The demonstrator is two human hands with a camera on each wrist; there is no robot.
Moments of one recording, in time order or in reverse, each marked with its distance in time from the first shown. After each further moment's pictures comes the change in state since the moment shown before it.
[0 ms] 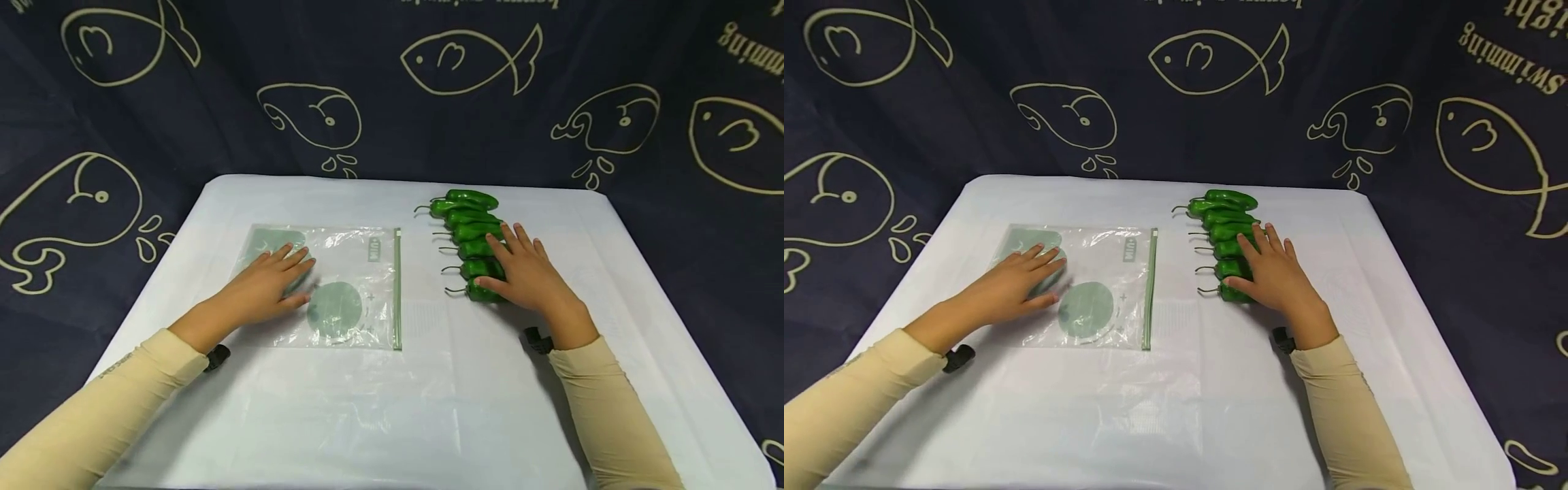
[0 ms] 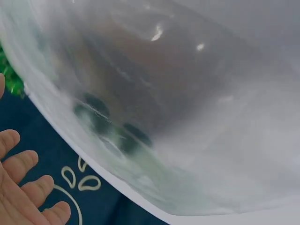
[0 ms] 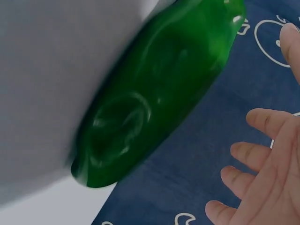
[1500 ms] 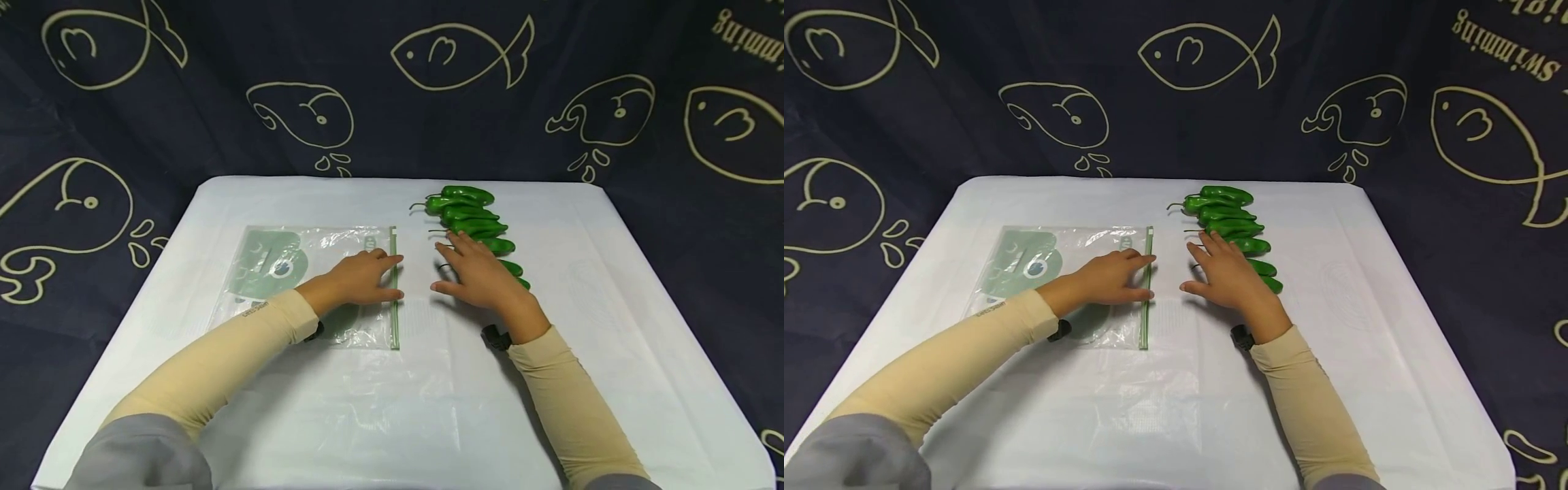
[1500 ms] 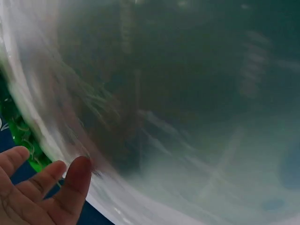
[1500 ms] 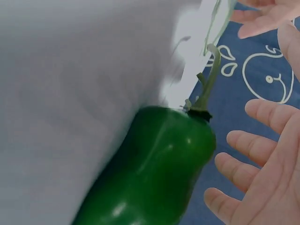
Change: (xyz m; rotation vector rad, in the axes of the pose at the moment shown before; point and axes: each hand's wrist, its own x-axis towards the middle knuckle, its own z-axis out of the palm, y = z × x) left_hand 0.129 0.099 0.020 -0.119 -0.167 0.025; right_hand 0.030 -0.051 0.020 0.035 -0.001 -0.181
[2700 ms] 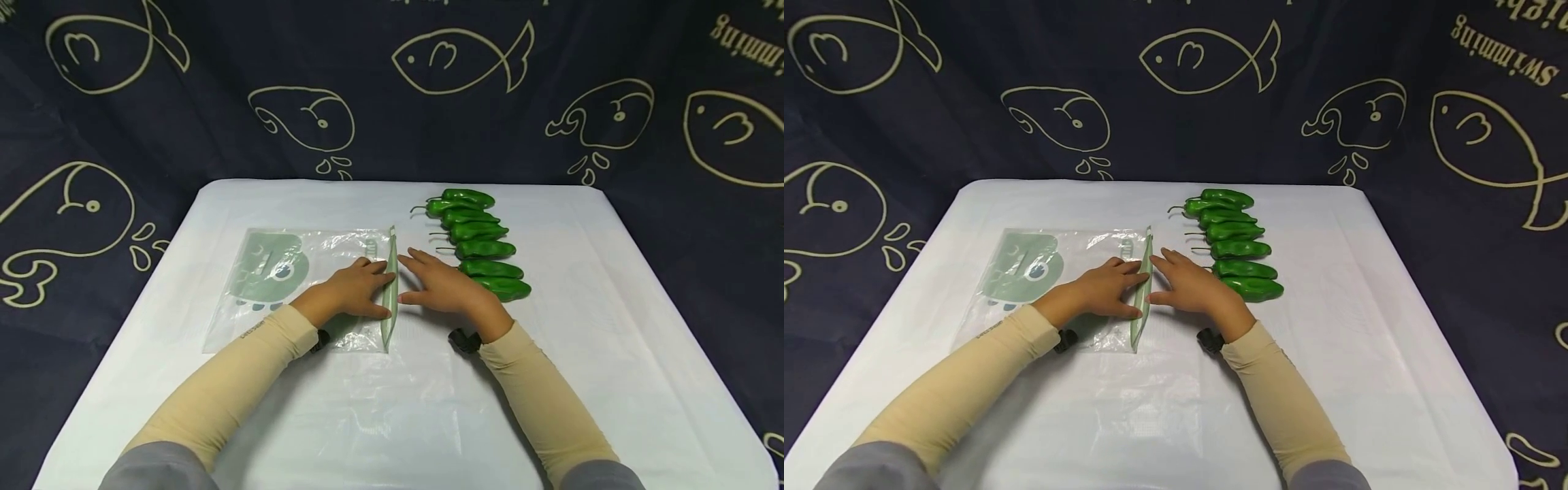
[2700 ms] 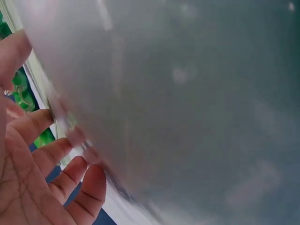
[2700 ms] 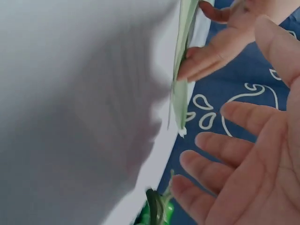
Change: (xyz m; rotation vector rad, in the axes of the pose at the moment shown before) left_hand -0.012 -0.008 0.009 0.048 -0.107 0.019; right_hand 0.030 -0.045 0.011 0.291 -0.146 -0.055
